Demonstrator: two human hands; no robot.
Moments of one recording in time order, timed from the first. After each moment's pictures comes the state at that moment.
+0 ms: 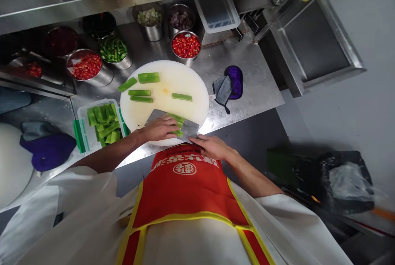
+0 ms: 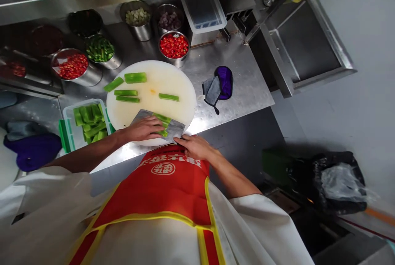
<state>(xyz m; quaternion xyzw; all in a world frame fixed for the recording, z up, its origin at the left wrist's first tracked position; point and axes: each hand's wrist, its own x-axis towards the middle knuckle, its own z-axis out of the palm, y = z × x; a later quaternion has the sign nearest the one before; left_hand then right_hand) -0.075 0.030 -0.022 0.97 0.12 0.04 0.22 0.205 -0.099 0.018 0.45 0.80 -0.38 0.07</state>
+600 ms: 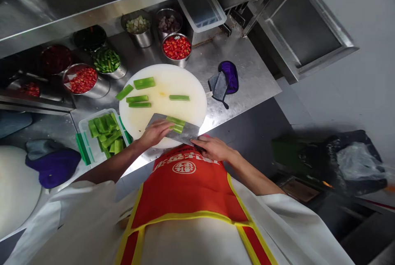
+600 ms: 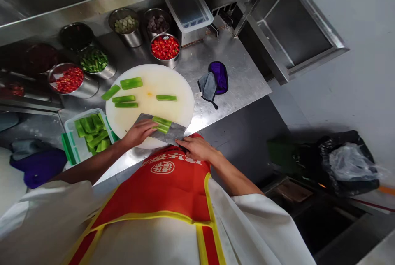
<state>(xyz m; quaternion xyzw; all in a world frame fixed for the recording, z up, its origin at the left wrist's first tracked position) -0.094 0.021 -0.020 0.92 0.23 0.14 0.28 0.193 -0.116 0.016 0.47 0.78 -0.40 0.04</state>
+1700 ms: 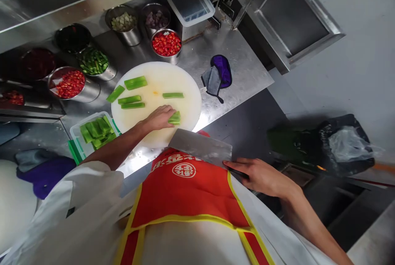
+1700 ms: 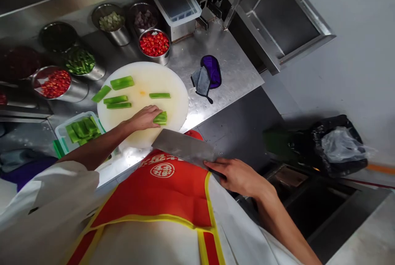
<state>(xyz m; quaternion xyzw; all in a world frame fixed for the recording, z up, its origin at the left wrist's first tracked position) -0.040 0.076 -0.035 0.95 0.20 -0.12 0.19 0.251 -0.228 0.113 0.56 0.70 -0.44 0.06</state>
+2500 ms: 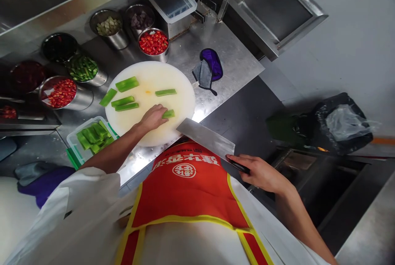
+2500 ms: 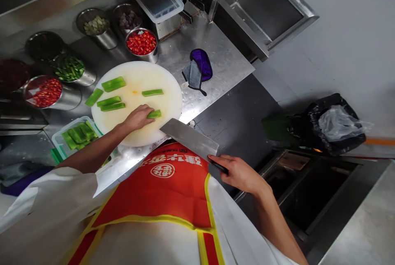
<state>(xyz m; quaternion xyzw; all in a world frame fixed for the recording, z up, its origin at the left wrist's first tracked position) -0.045 0.072 -0.039 0.94 0.27 -0.11 0.19 0.232 -0.285 0.088 0.65 0.62 -0.43 -0.08</state>
